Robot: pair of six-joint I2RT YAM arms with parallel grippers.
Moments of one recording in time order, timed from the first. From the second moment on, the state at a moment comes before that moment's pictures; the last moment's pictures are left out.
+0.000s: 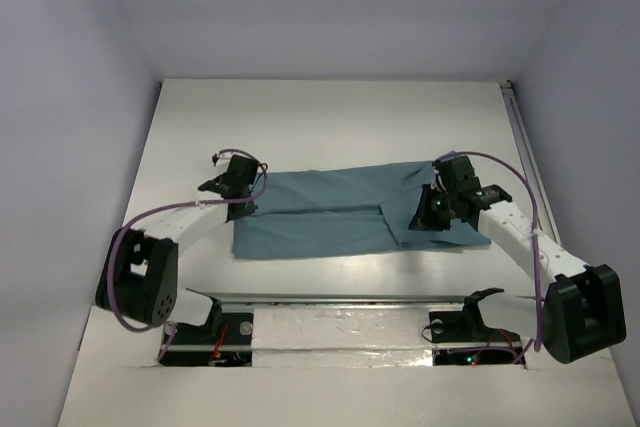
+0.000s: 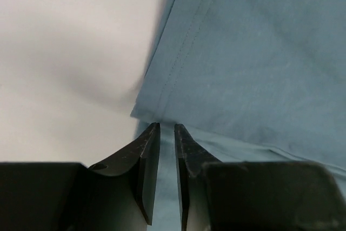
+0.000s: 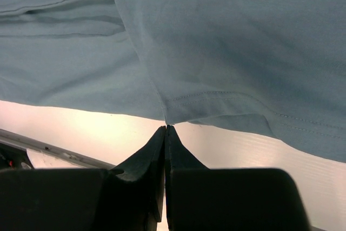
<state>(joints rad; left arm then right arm) -0.34 1.41 0.74 -0.41 -0.38 -0.60 0.30 1.17 0.76 -0.64 -0.24 0.52</state>
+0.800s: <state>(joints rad) -0.36 1.56 1.04 -0.35 -0.39 -0.59 -0.16 1.67 1.11 -0.32 -0.15 0.56</state>
